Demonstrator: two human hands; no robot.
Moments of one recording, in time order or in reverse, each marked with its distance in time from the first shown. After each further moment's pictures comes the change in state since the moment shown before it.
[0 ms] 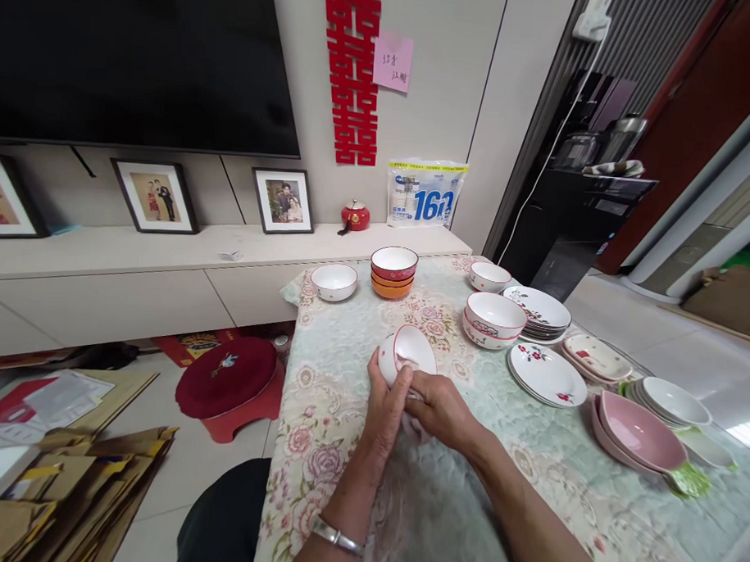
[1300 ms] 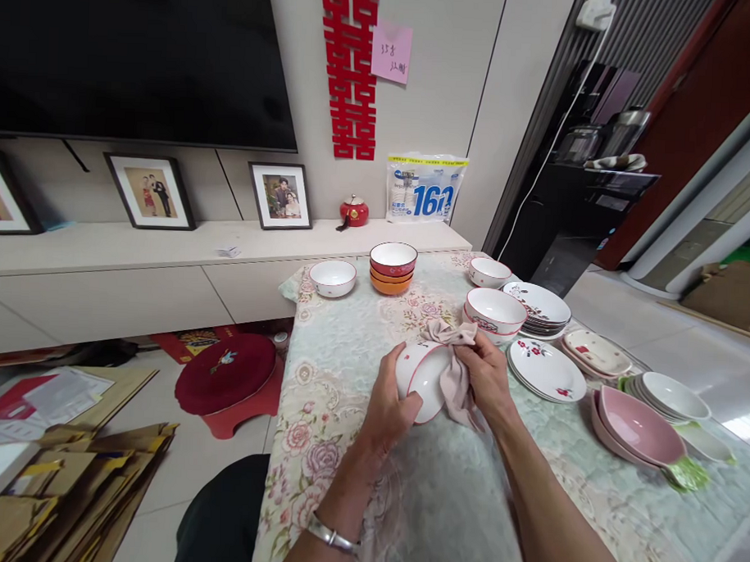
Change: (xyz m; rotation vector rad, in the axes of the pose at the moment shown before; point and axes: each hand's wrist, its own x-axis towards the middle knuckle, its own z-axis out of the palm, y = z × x) left_hand -0.010 0.024 -0.001 0.316 -0.190 0.186; right_hand 0.002 0.040 -0.026 0.682 0.721 0.240
